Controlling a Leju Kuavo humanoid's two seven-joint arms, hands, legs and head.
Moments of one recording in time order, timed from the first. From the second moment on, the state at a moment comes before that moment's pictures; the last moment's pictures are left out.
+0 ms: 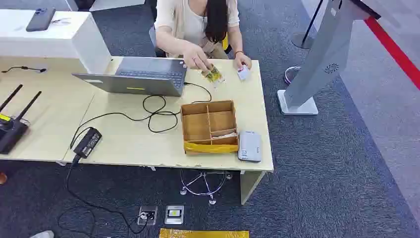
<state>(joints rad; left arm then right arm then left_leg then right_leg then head) -0.17 0.19 -1.48 -0.17 1.35 0.20 0.08 -0.12 -0.11 0.00 -0.19 0.18 -0.27 -0.01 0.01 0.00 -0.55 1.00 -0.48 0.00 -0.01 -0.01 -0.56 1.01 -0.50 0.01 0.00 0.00</state>
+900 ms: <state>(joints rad) -0.18 0.21 -1.51 -0.17 1.32 0.15 0.00 -0.97 -0.57 0.00 -0.25 0.36 0.06 -0.21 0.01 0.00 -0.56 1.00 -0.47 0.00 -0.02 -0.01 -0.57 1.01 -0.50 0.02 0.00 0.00</state>
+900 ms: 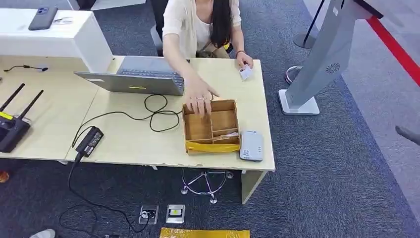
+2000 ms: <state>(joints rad) -0.20 0.23 -1.53 -0.17 1.28 0.13 0.00 -1.09 -0.16 0.22 -0.28 0.44 -0.01 -0.29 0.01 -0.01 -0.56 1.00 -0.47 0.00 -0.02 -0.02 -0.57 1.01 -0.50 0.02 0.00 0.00</state>
